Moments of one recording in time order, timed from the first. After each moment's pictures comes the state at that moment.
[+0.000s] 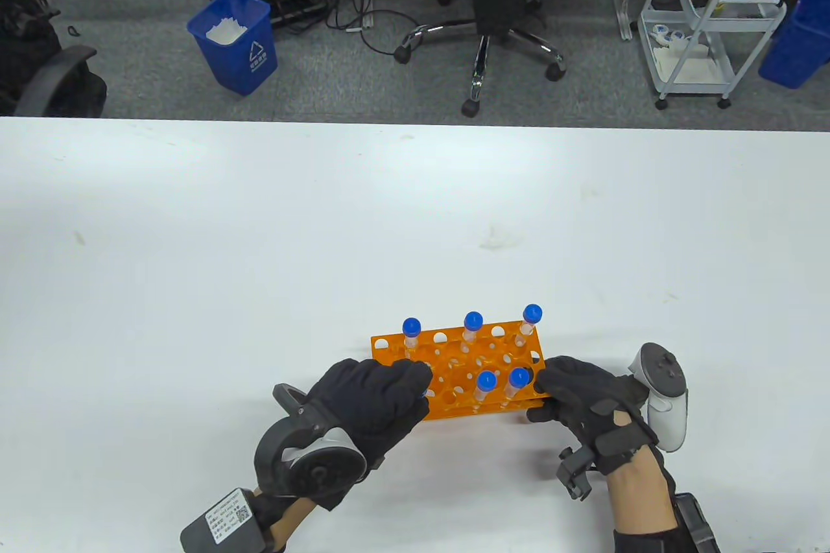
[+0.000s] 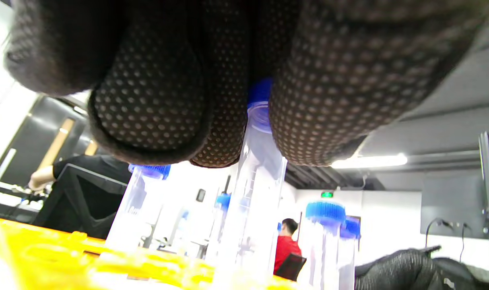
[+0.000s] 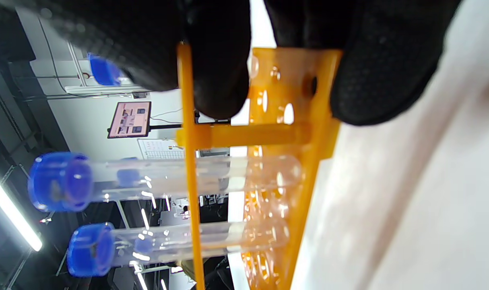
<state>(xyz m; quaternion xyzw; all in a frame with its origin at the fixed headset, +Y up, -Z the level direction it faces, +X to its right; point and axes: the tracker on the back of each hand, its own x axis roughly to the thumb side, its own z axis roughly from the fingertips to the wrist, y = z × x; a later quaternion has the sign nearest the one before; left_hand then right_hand) -0.118 -0.625 -0.132 0.24 -0.31 0.21 0.90 0.225 -0.757 -0.193 0.00 0.21 0.67 0.71</state>
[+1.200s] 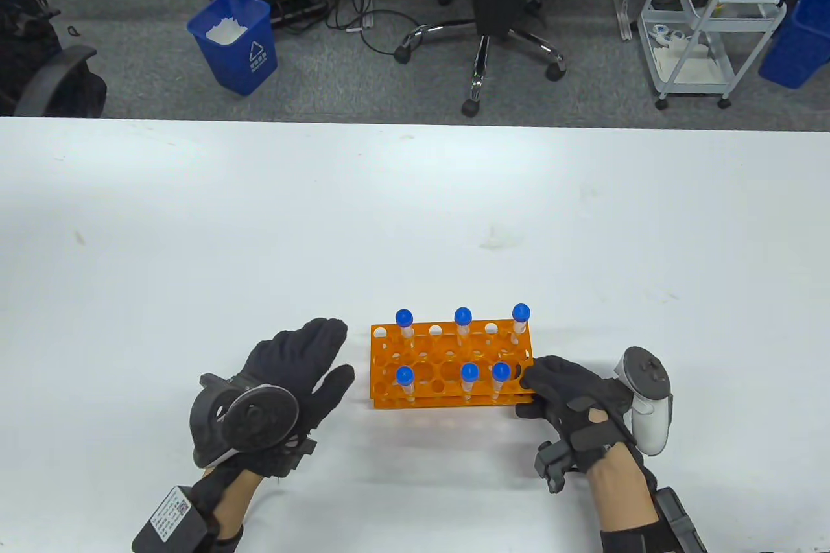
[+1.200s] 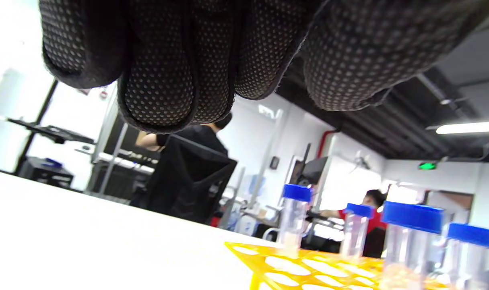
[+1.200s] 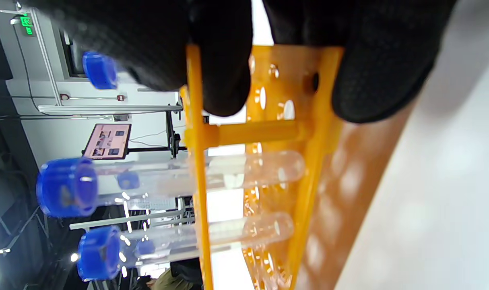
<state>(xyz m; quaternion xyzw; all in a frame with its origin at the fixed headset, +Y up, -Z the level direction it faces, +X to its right) -0.203 -0.652 -0.169 0.15 -0.16 0.18 0.96 0.210 -0.777 -0.196 -0.07 0.18 0.70 0.69</state>
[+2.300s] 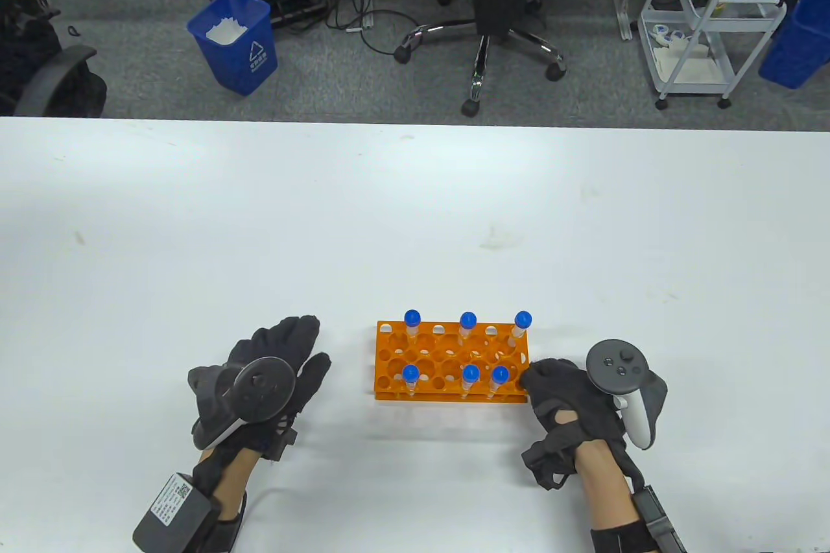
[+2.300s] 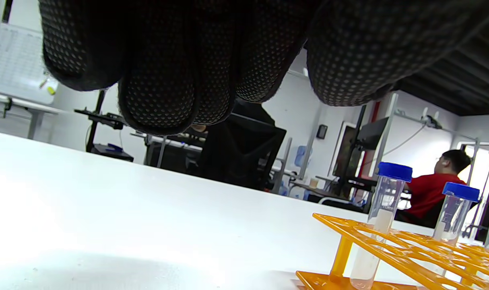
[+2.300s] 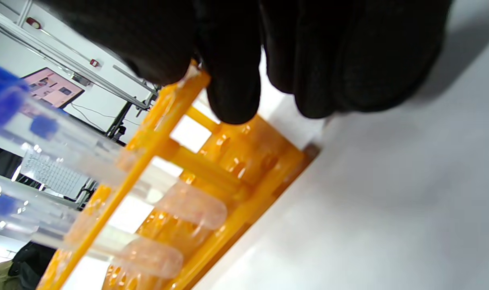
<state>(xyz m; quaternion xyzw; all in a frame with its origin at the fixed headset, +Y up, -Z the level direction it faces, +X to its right) -0.218 -0.681 -0.188 0.10 -0.10 0.13 0.98 0.207 -0.760 -0.197 -0.11 0.14 0.87 0.45</state>
